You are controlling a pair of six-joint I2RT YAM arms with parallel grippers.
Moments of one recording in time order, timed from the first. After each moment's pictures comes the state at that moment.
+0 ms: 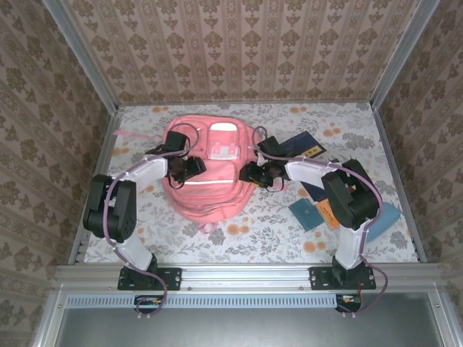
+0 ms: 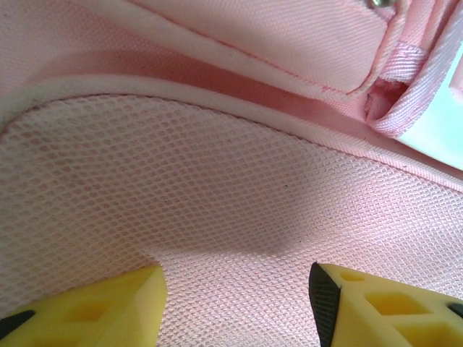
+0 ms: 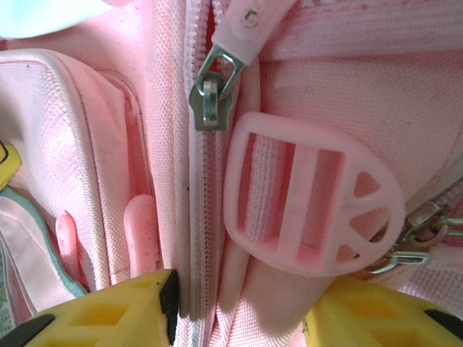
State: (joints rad) left arm -0.32 1.68 1.05 -0.47 0.19 -0.62; right arm 0.50 1.89 1.16 -0.27 -0.40 0.74
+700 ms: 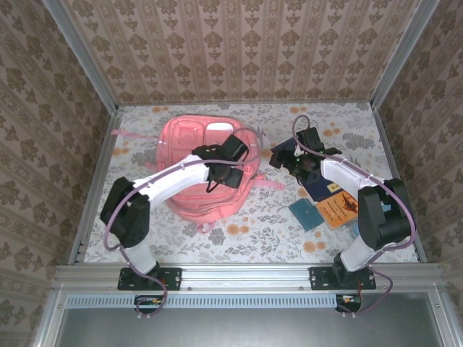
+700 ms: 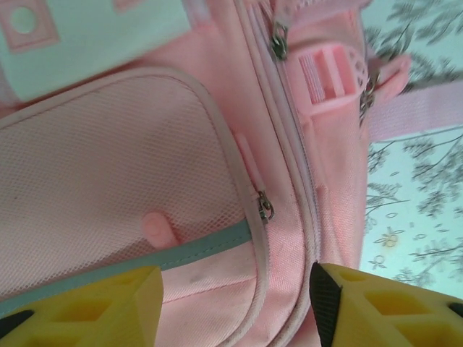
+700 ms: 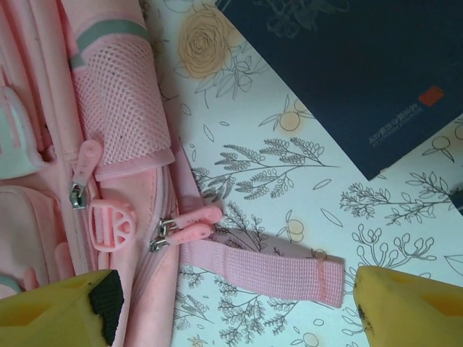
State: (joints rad) left arm -0.84 1.75 1.37 -0.81 -0.21 -0.33; right arm 0.25 1.61 1.04 -0.42 -0.27 0.67
